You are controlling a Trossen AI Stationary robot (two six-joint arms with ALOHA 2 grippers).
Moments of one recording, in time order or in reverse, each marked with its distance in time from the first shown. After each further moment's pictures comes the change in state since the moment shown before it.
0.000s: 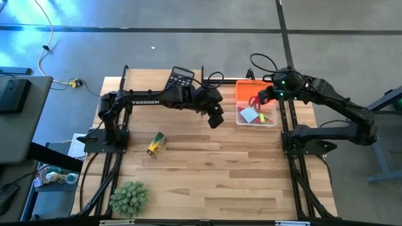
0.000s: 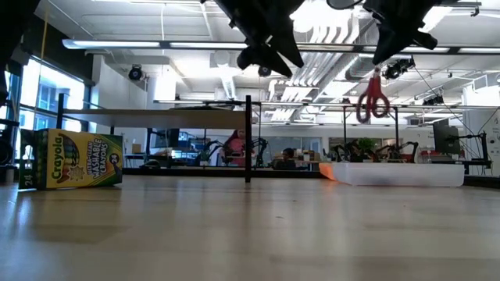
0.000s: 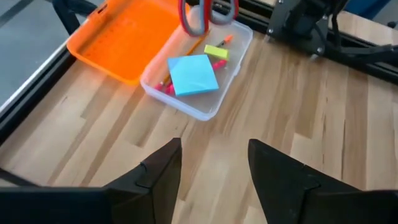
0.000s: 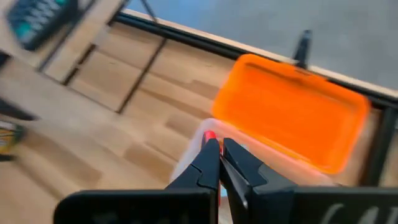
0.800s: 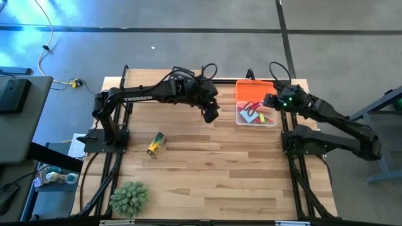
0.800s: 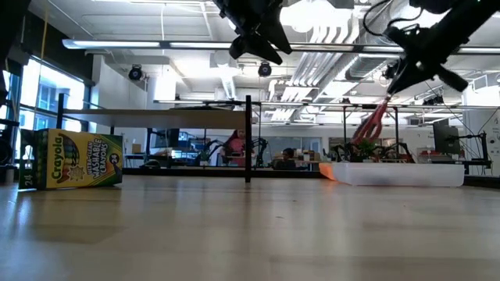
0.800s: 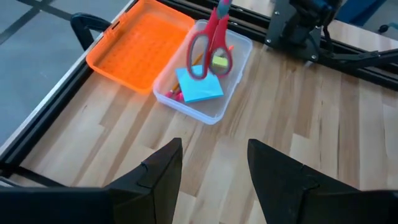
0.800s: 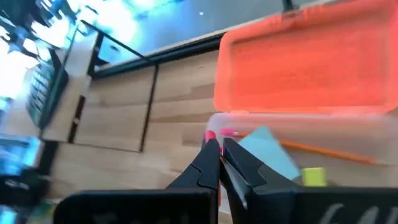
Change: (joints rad) left arm 0.039 -0.073 0.000 -0.047 0.037 0.052; right arm -0.047 -0.341 -0.484 0.320 -0.019 0.429
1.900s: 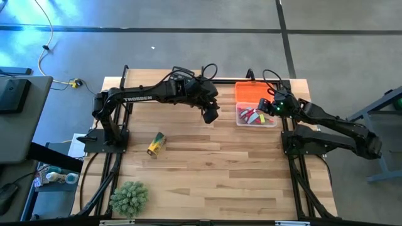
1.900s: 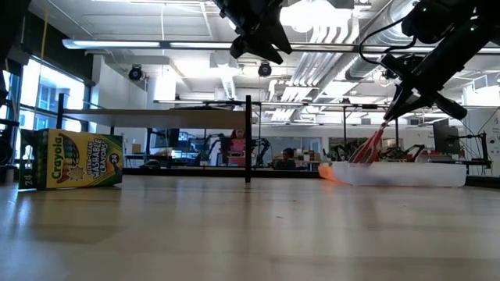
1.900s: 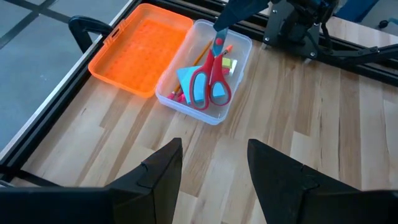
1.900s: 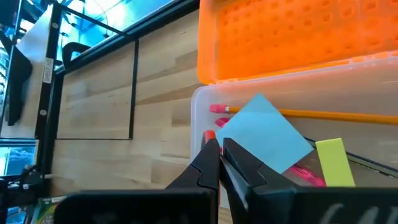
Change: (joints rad) left arm 0.002 0.000 0.000 0.001 0.000 0.020; right arm 0.000 0.035 -0.179 0.155 -0.079 0.131
